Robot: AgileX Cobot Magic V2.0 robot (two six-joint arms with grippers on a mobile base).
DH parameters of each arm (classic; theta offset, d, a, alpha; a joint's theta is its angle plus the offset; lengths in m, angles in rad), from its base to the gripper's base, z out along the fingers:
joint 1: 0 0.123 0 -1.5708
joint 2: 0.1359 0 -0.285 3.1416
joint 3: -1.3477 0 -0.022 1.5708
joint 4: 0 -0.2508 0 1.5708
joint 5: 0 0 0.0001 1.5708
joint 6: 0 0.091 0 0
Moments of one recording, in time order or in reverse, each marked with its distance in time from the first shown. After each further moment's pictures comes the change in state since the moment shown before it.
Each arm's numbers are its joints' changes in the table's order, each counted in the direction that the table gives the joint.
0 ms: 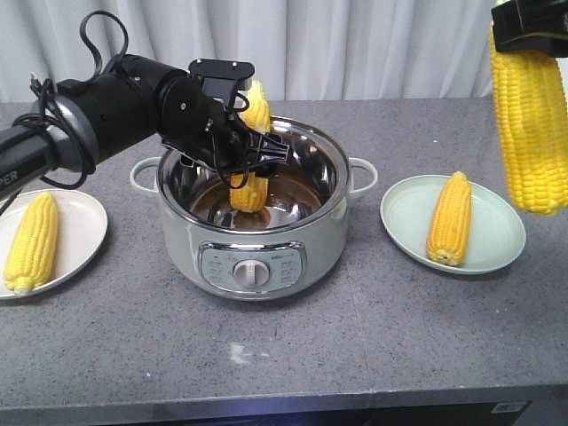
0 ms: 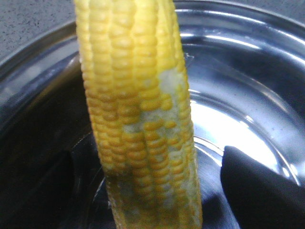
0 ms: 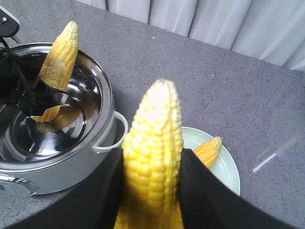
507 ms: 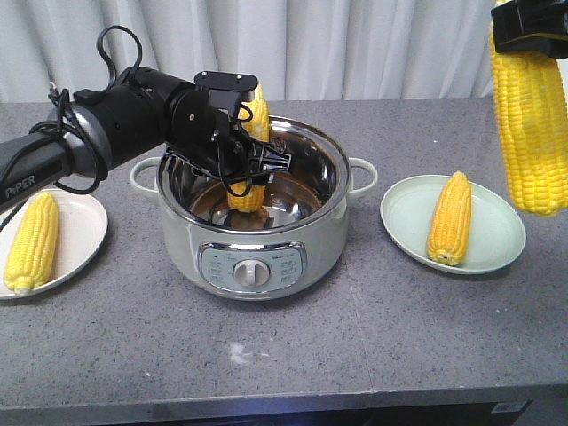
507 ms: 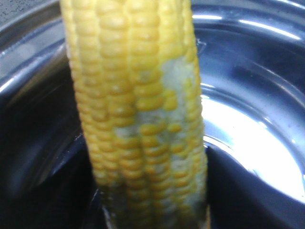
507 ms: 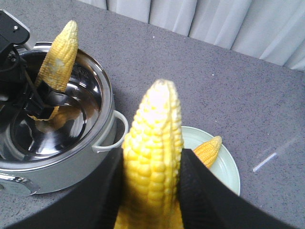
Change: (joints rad) left arm 0.000 0.031 0.000 -0.004 -0.007 -0.003; right arm 0.000 0.000 0.000 0.001 0.002 0.000
